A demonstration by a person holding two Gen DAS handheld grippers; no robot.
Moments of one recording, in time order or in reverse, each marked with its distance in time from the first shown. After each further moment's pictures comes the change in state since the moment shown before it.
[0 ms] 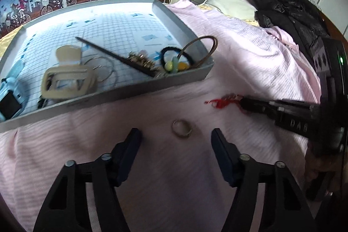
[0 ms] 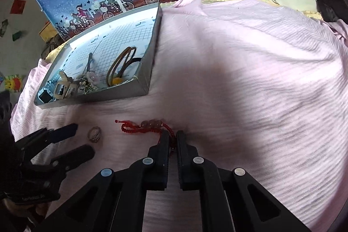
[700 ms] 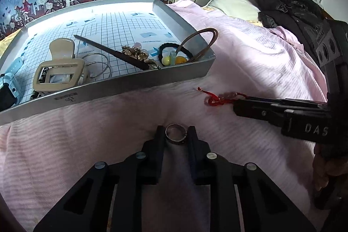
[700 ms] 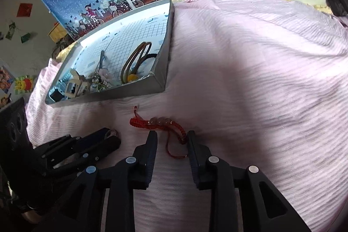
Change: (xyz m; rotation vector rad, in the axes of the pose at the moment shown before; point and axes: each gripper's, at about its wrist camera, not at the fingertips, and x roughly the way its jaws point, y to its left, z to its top) left arm 0.012 -0.005 -0.014 0.008 -0.042 0.057; right arm 0.008 0.006 0.001 -0.001 0.023 0.084
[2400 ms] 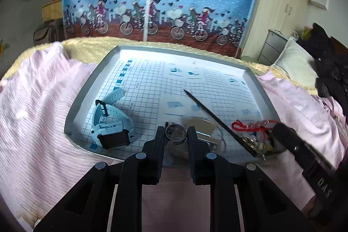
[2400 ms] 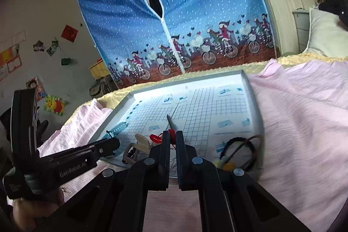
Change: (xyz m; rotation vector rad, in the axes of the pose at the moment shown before) left arm -0.075 0.096 0.035 -0.297 -0.229 0.334; right arm 0.007 0.087 0.037 -0.123 -0.416 0.225
